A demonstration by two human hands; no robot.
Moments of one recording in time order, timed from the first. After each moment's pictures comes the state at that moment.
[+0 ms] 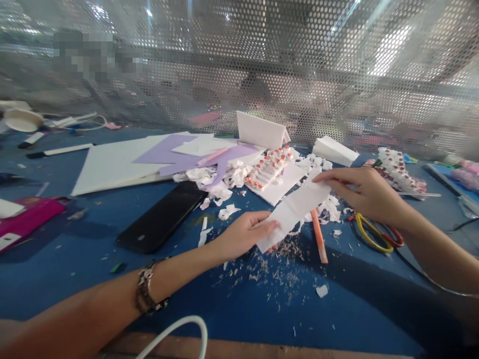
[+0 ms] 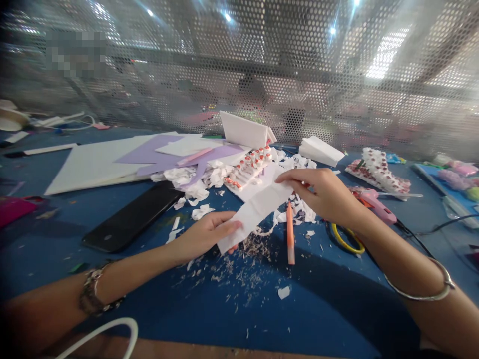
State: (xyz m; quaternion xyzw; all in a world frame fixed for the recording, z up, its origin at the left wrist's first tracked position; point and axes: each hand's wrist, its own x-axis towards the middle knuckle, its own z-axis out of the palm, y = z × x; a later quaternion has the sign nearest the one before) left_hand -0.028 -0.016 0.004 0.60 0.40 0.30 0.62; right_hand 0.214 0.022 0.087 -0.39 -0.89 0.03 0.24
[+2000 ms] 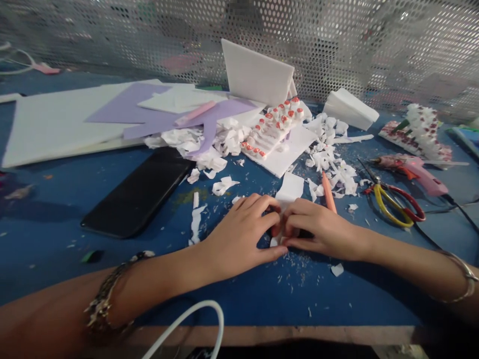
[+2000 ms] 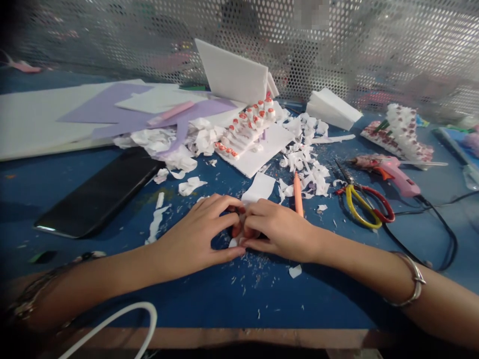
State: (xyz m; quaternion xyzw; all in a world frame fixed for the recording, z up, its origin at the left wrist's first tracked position) left_hand -0.037 -0.037 -0.004 0.89 0.41 0.12 0.19; right_hand 0.160 -0.009 0.001 -0.23 -0.93 0.27 0.13
